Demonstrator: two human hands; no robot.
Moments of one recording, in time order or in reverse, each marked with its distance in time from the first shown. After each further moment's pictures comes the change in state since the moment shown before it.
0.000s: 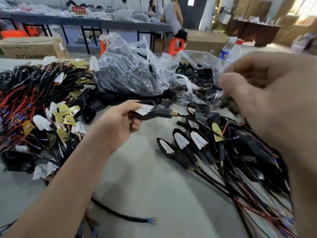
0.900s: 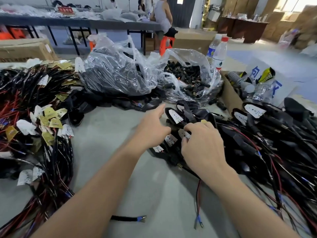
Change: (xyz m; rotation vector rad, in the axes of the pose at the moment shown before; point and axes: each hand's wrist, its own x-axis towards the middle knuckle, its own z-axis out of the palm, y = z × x) left_hand 0.032 -0.065 0.065 1.000 -0.043 0.224; right_hand -0.075 0.065 0.101 -0.535 -0.205 0.262
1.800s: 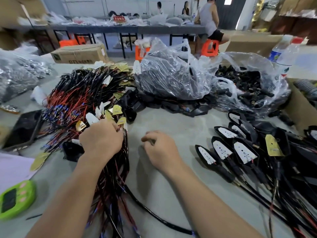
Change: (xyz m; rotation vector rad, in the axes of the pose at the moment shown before) left_hand -0.078 -0.110 -0.176 0.890 0.647 -0.552; right_hand 0.014 -0.179 0.117 0.737 -0.398 -0.232
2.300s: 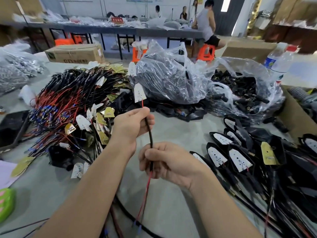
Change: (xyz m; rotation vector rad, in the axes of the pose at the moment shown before) left_hand 0.000 0.089 0.010 -1.637 -0.437 -0.280; right_hand -0.025 -0.008 -0.065 1.012 -0.654 0.276
